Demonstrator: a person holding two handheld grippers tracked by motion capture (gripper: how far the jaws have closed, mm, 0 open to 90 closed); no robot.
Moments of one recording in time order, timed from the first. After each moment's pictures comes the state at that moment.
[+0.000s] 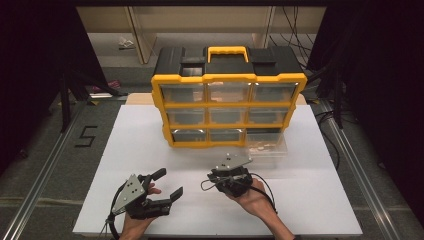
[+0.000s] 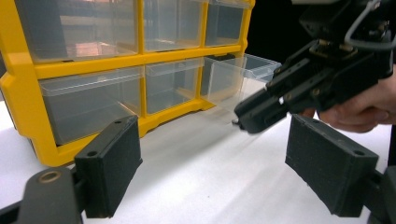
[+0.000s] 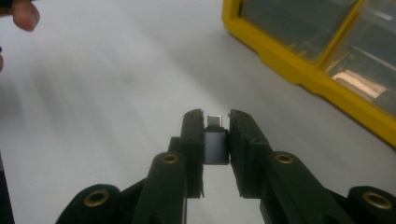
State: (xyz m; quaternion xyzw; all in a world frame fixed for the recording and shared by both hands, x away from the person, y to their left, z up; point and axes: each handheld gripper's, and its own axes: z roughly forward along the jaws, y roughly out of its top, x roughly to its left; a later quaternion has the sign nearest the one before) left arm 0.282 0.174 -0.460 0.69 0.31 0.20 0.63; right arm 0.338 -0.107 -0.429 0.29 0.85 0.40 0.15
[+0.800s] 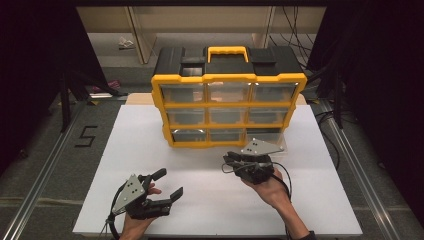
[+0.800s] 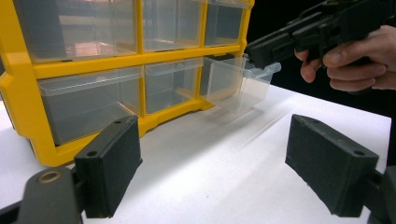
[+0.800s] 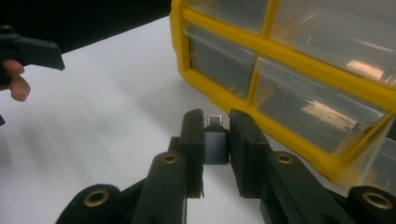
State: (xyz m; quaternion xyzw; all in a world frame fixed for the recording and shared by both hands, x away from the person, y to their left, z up) left arm 0.282 0.174 -0.460 0.69 0.31 0.20 0.63; right arm 0.348 -0.153 -0.392 0.32 0.80 0.47 0.18
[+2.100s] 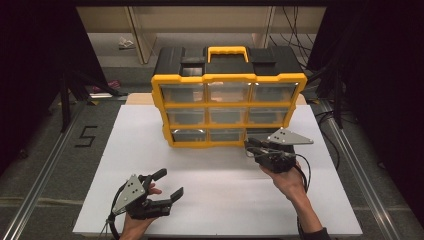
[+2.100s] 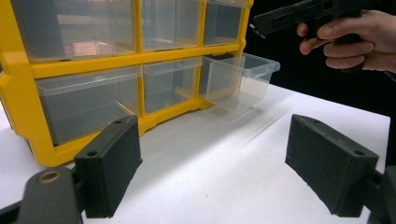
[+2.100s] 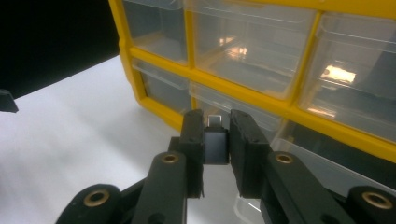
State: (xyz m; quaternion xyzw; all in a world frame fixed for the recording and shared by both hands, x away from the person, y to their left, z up) left arm 0.282 0.174 -0.460 0.69 0.31 0.20 0.63; right arm 0.361 -0.200 -0.377 0.37 0.75 0.50 0.21
